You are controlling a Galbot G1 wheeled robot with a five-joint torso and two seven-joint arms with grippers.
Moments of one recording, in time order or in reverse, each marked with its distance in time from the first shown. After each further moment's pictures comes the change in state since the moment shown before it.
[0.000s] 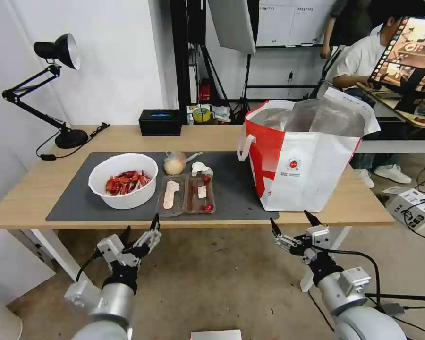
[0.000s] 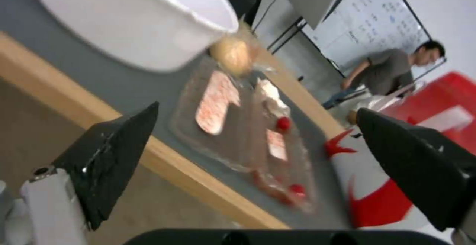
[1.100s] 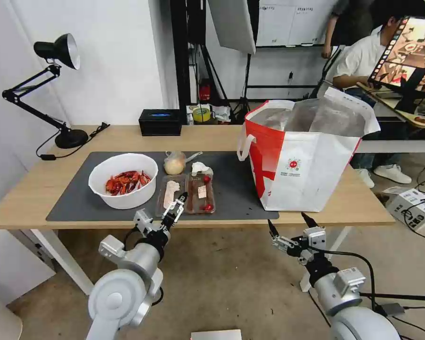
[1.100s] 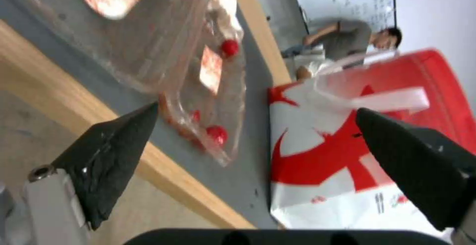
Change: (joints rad) left arm -0.287 0.042 0.131 0.131 -0.474 0.099 -0.188; right arm 0.010 0.018 -0.010 -0.026 -0.005 0.006 0.000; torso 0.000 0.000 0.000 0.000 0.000
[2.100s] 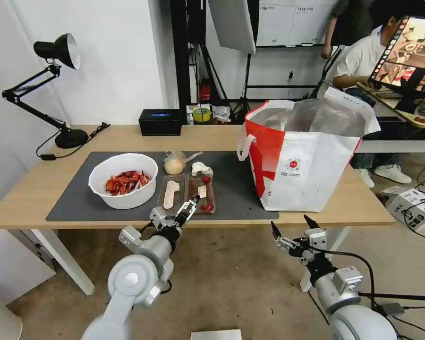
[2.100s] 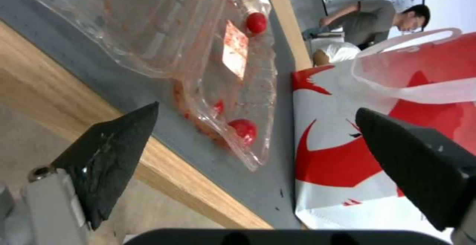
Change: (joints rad) left arm -0.113 -0.003 0.049 0.131 -0.030 0.008 -0.045; right arm 0.025 0.002 0.000 -0.054 -0.002 0.004 0.005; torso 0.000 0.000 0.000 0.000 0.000
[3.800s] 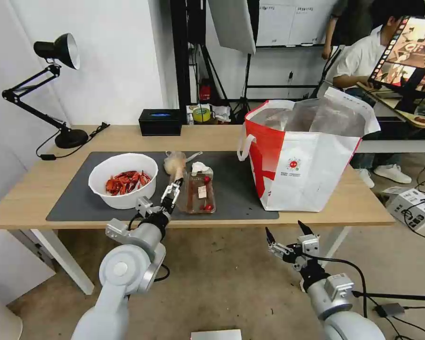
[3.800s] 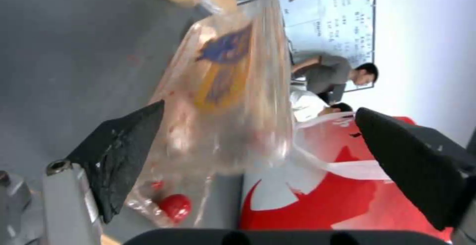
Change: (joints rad) left arm -0.042 -0.008 -0.065 -0.030 -0.092 -0.112 0.017; right arm -0.026 0.041 -0.032 -0.017 -0.053 0.030 -0.003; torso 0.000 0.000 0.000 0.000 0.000
